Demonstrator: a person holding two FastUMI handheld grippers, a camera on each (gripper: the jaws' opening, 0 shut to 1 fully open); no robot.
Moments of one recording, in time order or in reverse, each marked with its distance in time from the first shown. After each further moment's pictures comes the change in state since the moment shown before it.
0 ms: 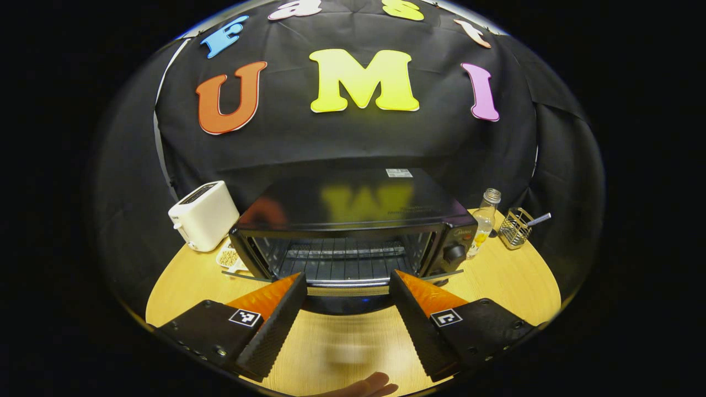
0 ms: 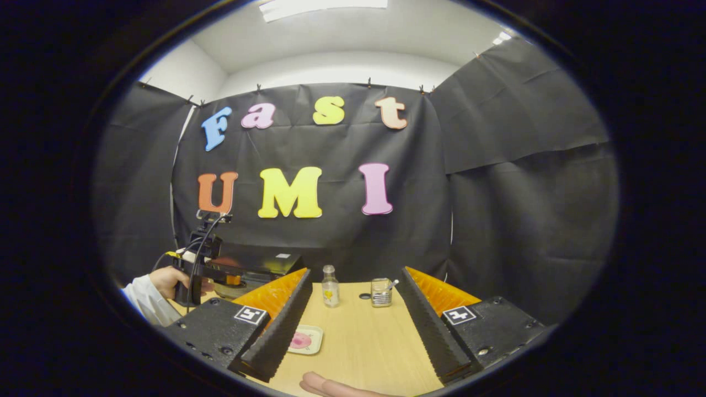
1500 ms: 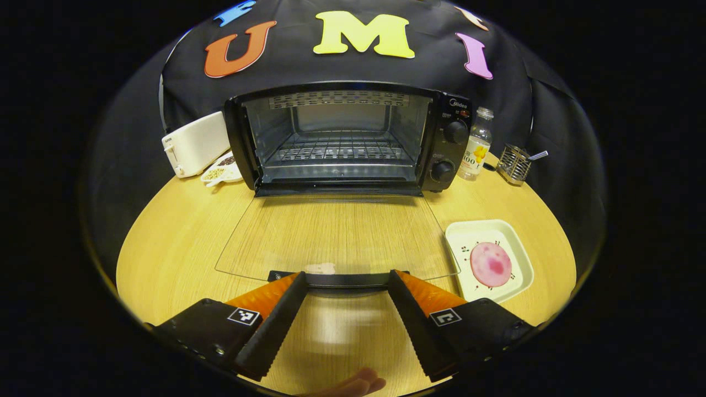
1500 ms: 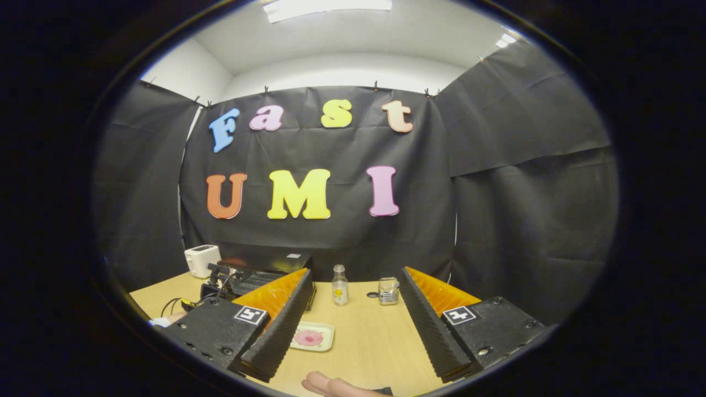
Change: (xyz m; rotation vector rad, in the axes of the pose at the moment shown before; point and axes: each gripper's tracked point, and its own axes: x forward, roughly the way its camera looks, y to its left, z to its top) left arm -0.012 -0.012 -0.158 -0.033 0.183 -0.033; right arm -0.020 0.025 -0.001 -0.011 0.011 0.018
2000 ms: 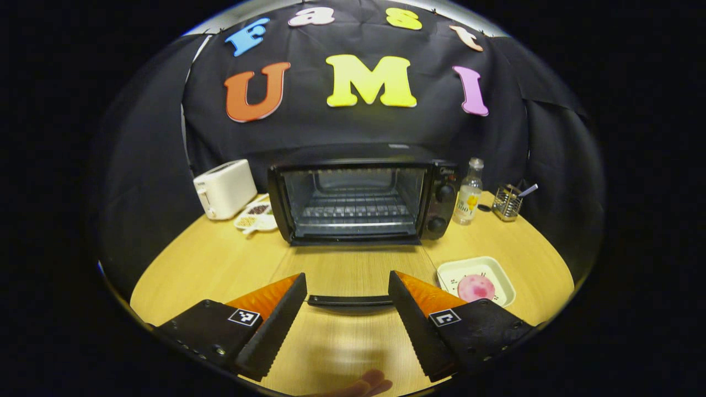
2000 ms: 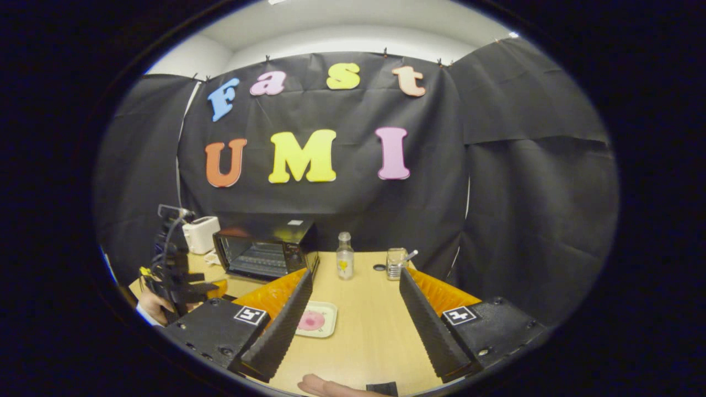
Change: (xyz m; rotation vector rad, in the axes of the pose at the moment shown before) left arm -0.095 0.021 0.076 0.021 -0.307 0.078; right arm 0.058 0.014 -0.066 -0.023 0.247 0.032
